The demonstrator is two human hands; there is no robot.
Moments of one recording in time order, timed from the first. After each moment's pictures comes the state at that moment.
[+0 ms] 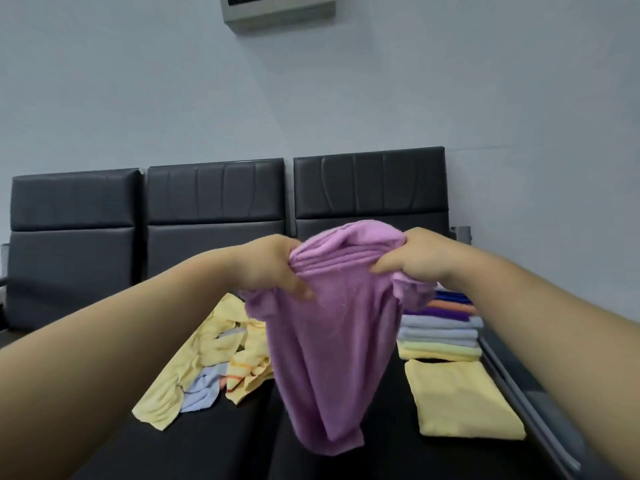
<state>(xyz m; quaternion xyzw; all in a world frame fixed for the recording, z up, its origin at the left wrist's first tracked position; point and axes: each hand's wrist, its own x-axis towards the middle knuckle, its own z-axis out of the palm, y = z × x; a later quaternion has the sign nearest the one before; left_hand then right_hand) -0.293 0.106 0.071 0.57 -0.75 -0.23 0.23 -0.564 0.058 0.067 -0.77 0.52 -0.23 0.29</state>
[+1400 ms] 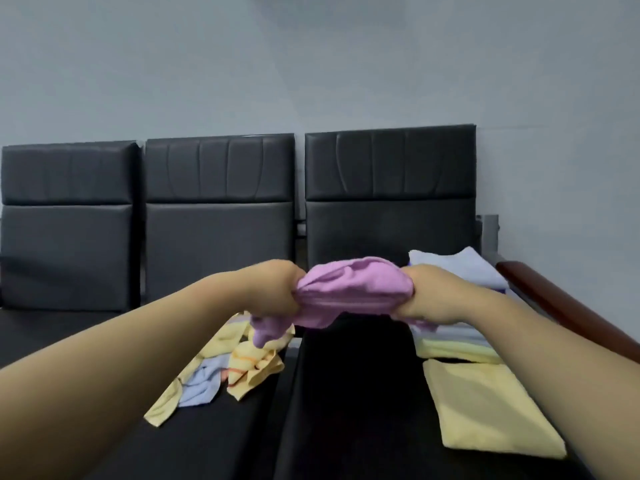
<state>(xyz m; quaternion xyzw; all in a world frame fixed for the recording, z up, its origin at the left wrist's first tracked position) -0.266 0.054 0.008 0.69 -0.72 -0.03 -0.02 -0.544 -0.009 -0.017 -0.86 0.47 -0.13 0.18</state>
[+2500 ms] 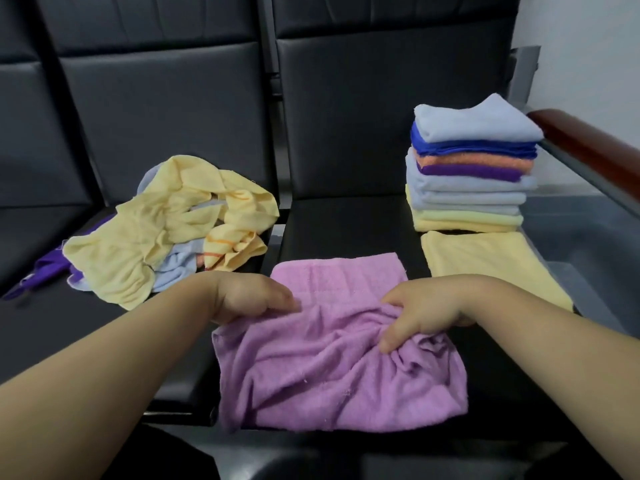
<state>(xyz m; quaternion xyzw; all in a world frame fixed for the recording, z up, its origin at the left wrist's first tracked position) -0.257 0.080 -0.202 0.62 -0.48 -0.61 0.07 -0.550 0.026 -0.200 -0.75 0.46 0.15 0.45</state>
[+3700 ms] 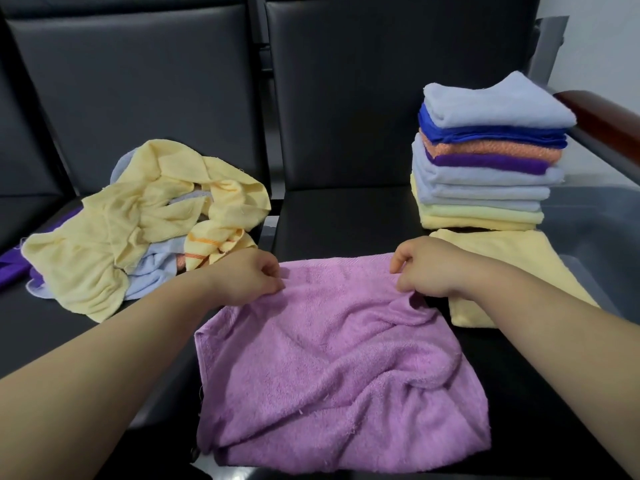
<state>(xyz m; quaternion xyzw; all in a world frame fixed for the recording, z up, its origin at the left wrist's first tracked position) -0.233 0.026 -0.228 0.71 -0.65 -0.27 0.08 -0.537 -0.028 -0.210 -0.75 0.58 -0.02 0.30</state>
